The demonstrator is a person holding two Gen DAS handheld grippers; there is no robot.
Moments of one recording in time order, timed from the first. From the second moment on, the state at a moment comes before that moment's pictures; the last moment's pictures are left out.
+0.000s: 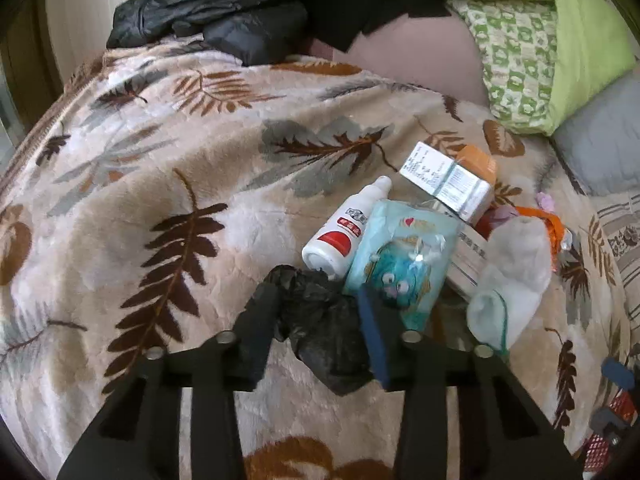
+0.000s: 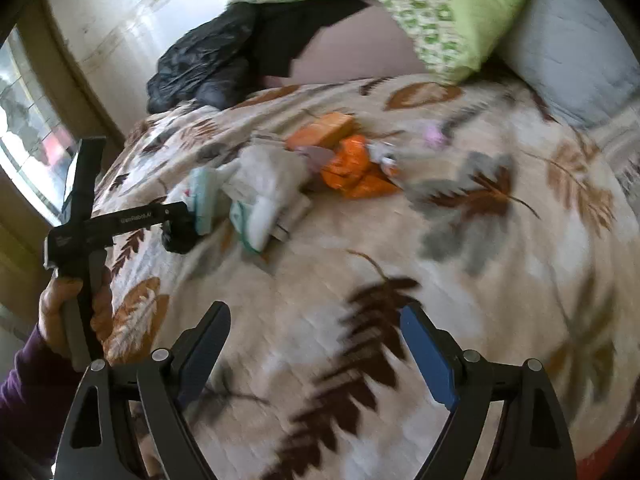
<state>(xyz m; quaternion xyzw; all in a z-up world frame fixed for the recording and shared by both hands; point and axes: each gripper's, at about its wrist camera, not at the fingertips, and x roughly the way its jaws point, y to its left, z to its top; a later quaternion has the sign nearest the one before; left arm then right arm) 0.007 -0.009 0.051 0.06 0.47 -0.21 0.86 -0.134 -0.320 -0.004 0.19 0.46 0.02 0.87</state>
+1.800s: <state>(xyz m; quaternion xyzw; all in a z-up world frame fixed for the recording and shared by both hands) -0.156 -0.025 0.145 0.12 0.37 -0.20 0.90 -0.211 -0.329 0.046 0.20 0.41 0.00 0.89</state>
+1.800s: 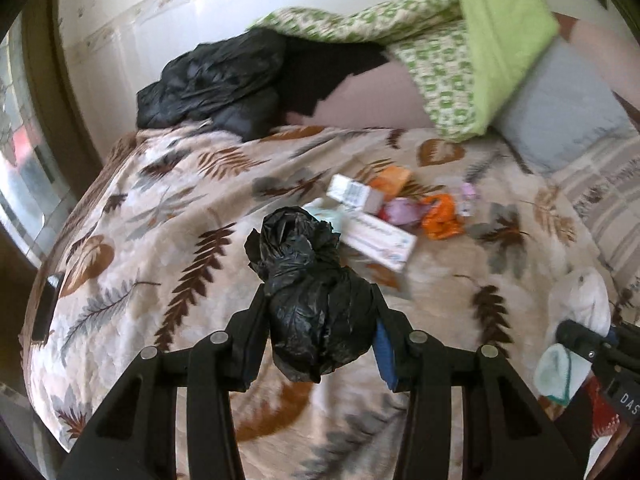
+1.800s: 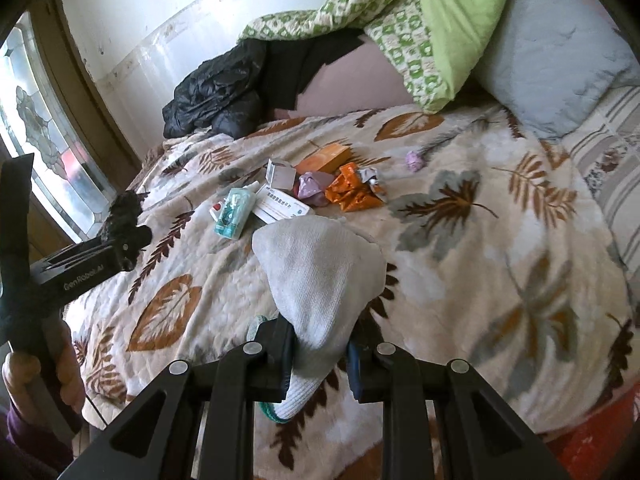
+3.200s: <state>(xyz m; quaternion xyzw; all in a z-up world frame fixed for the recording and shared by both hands) -0.238 -0.117 0.135 0.21 0.35 -0.30 0.86 -0.300 -0.375 0.069 0.22 0.38 -0.09 0.89</state>
